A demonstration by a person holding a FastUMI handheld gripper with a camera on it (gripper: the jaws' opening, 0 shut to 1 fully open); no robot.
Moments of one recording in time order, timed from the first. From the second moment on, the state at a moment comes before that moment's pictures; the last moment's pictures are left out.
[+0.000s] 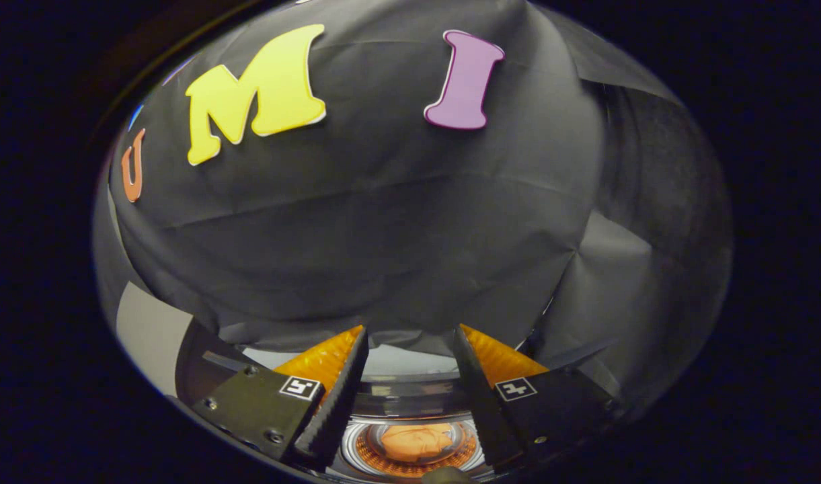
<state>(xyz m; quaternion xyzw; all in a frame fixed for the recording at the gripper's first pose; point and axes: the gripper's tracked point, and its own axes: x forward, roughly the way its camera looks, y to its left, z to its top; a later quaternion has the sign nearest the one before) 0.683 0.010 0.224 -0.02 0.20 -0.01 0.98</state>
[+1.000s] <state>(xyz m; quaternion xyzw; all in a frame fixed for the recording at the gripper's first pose) 0.671 0.012 0.223 -0.03 0.14 0.01 0.99</state>
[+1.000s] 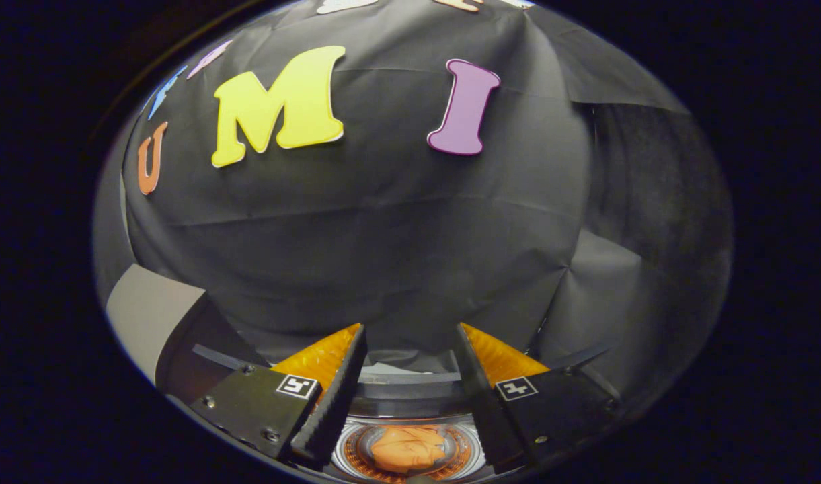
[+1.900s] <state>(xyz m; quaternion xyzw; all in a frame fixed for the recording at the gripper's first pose) 0.666 0.016 0.216 -0.03 0.13 0.00 0.99</state>
